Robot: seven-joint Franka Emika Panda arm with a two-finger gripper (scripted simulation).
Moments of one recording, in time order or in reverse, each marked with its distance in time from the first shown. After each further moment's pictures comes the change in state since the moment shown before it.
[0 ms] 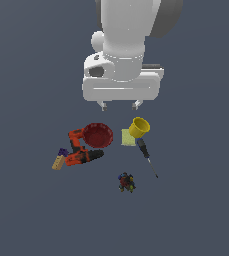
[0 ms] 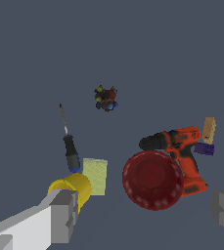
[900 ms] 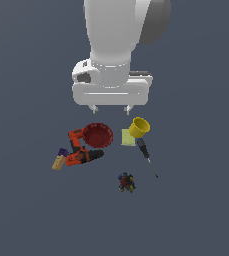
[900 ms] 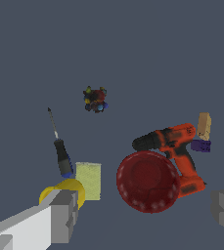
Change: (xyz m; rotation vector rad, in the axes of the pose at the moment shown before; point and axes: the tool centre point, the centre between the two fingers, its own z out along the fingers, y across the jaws) arm 0.002 0.026 0.014 0.009 -0.001 0.060
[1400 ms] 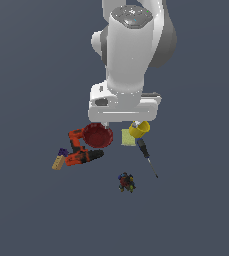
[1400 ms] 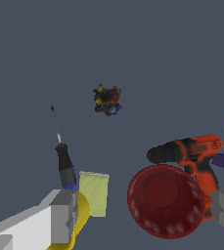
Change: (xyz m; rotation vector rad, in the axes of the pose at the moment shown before) arm 0.015 -0.033 0.052 -0.013 -0.004 -0.062
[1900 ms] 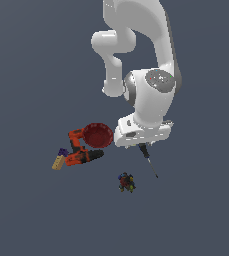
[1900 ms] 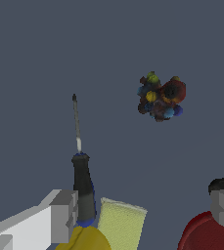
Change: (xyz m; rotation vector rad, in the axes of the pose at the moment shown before) arm 0.010 -0.078 0.109 -0.001 -0.007 -0.136
